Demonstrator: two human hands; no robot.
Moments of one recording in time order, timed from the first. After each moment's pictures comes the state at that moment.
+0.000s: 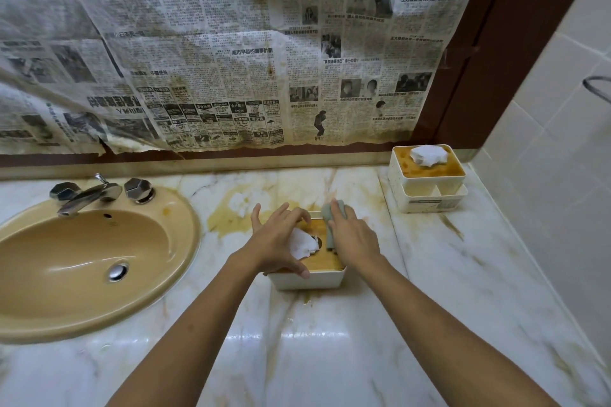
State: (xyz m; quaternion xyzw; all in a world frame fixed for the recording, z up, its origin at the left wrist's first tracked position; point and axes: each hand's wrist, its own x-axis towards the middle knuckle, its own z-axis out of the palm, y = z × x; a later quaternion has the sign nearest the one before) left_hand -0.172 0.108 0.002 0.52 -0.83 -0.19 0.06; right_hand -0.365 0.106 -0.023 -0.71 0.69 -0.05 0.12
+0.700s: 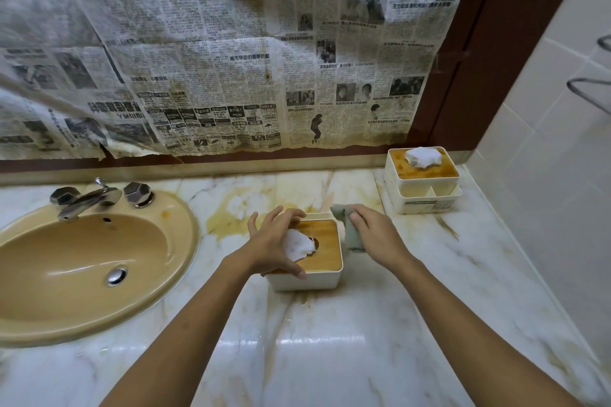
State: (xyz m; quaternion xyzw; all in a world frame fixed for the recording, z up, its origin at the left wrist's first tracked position) left_hand -0.168 0.111 0.000 0.53 -0.80 -0.26 0.09; right_hand -0.419 0.120 0.001 -0.65 0.63 -0.30 0.31
